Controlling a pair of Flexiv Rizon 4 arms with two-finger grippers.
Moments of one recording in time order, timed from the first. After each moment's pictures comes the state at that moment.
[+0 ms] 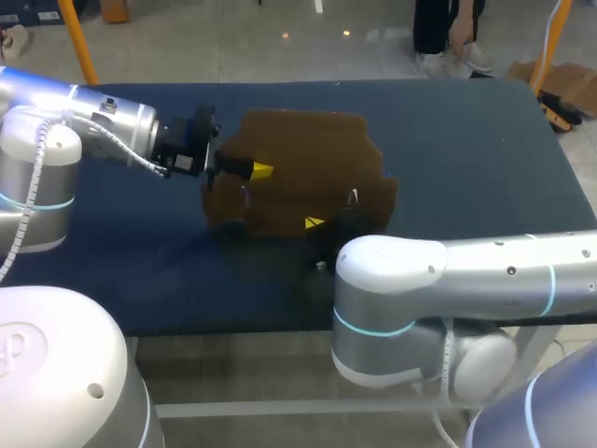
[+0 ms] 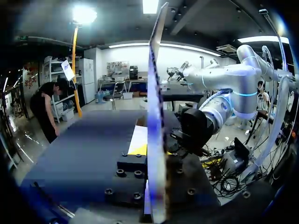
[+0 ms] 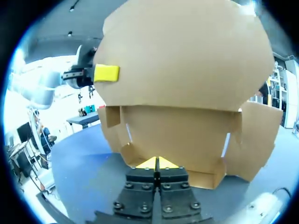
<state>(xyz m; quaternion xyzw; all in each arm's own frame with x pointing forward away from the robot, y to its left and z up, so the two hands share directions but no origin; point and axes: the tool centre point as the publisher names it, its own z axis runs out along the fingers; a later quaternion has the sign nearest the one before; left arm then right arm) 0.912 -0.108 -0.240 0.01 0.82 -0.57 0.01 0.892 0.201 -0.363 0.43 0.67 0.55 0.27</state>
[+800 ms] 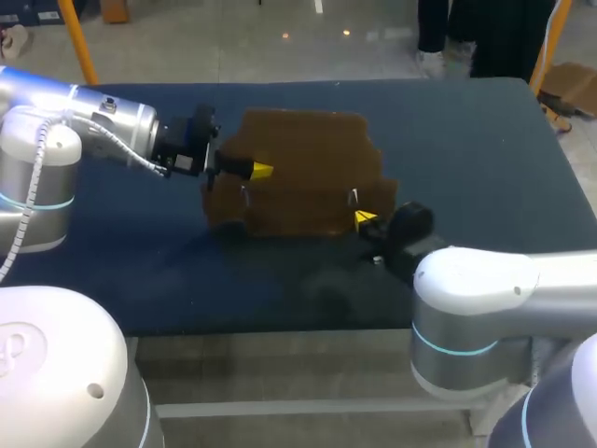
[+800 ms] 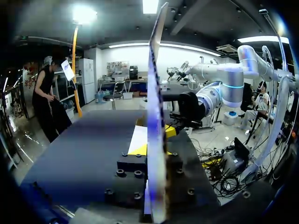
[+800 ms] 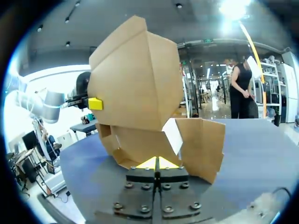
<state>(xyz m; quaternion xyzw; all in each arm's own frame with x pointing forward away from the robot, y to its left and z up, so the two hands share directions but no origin) 0.913 -0.108 -0.240 0.01 0.82 -0.57 0.01 0.879 0.117 -0.334 0.43 0.65 0.57 0.25</state>
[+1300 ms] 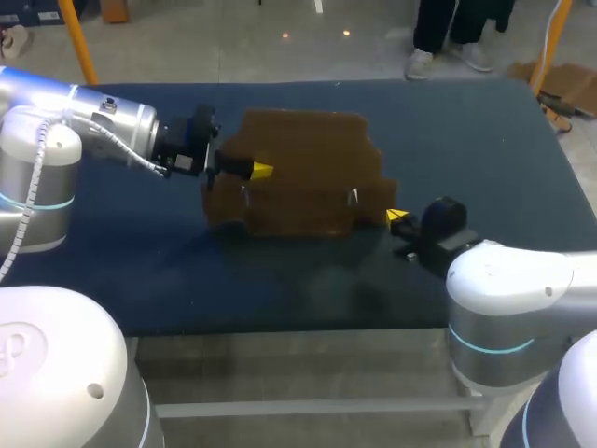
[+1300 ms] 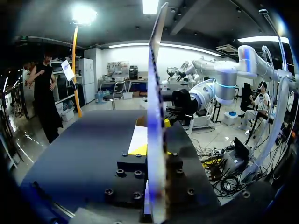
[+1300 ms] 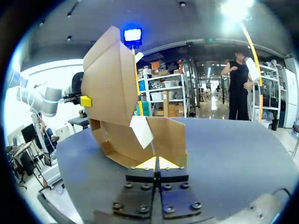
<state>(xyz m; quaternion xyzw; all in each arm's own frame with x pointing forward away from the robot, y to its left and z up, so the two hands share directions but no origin) 0.913 -0.108 -0.240 0.01 0.82 -0.57 0.01 0.884 0.058 -0.336 0.43 0.67 0.55 0.26</state>
